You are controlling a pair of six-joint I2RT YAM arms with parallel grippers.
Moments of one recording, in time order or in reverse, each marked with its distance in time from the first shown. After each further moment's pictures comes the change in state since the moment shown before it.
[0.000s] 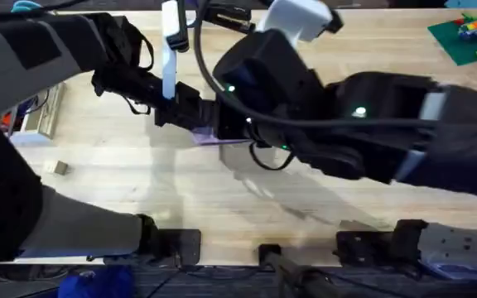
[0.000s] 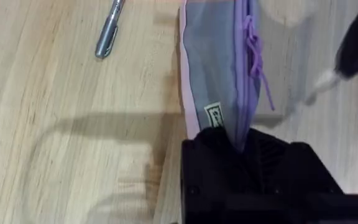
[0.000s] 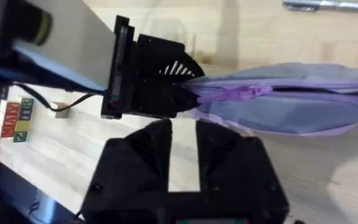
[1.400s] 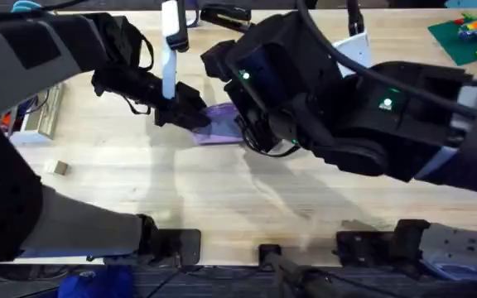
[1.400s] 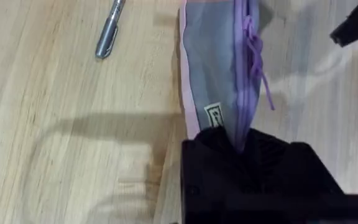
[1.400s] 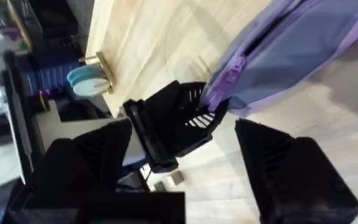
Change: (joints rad) left arm 0.000 0.000 0.000 0.000 0.002 0.000; right arm -0.025 -0.042 0.008 -0.031 0.090 0.867
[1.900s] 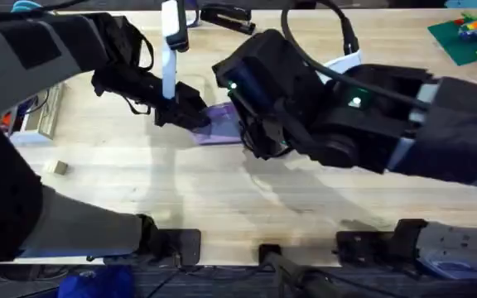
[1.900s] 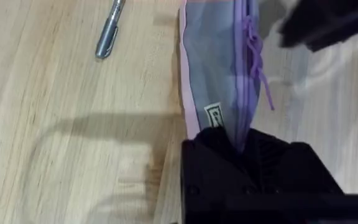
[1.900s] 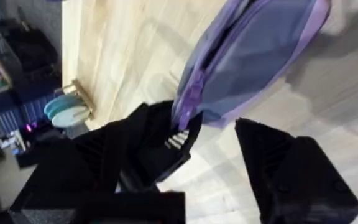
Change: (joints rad) left arm 0.000 0.000 0.000 0.000 0.001 0.000; right arm -0.014 0.063 0.001 -0.063 0.012 0.127
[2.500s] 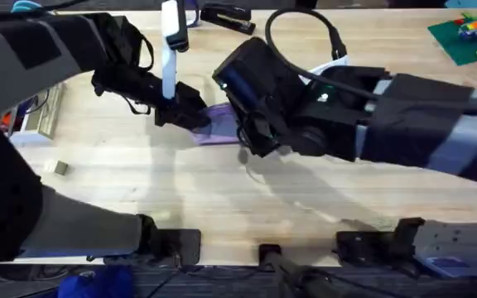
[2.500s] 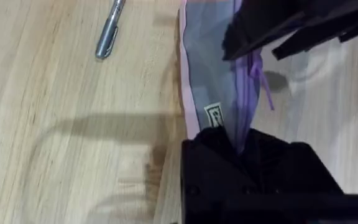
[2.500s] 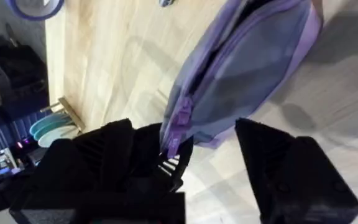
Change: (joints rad) left arm 0.000 0.000 0.000 0.000 0.000 0.000; right arm -0.033 0.091 0.000 0.039 0.001 0.013
